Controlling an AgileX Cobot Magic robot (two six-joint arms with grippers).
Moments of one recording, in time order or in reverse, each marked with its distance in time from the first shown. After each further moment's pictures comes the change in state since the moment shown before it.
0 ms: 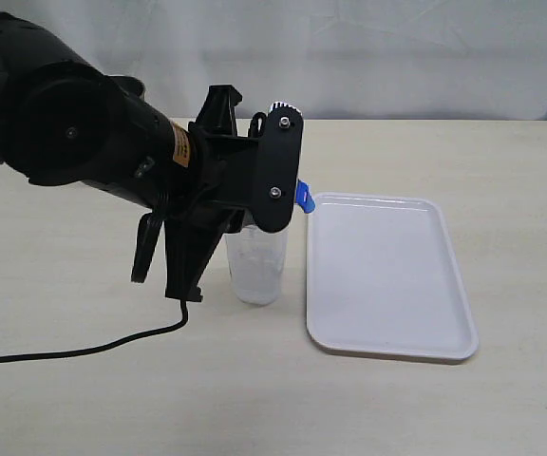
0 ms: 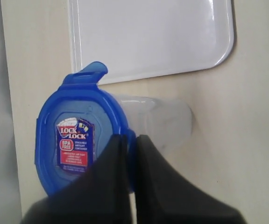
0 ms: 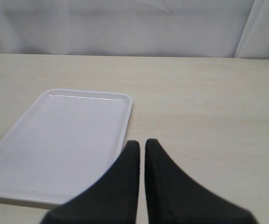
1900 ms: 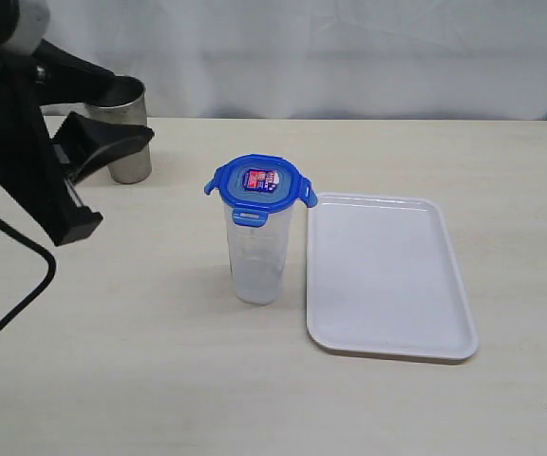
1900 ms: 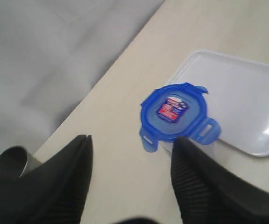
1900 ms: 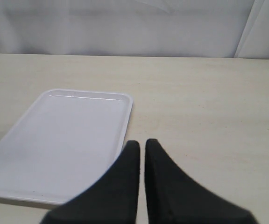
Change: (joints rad) left arm 0.199 -0.531 0.283 -0.259 -0.198 -0.334; right arm 0.000 0.000 0.000 0.000 0.000 0.000
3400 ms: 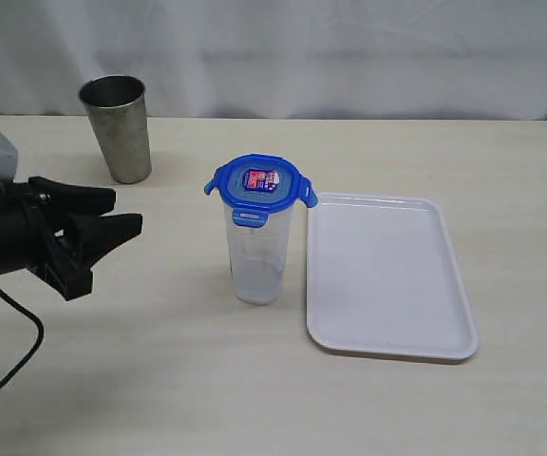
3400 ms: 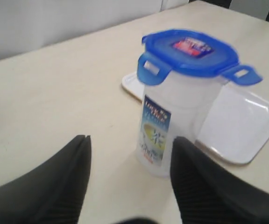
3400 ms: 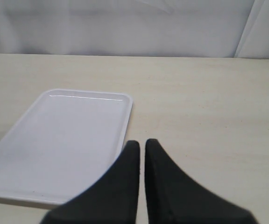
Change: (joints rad) left arm 0.549 0.483 0.378 1.305 -1.220 -1.326; right arm 0.000 0.000 0.000 0.000 0.000 0.000
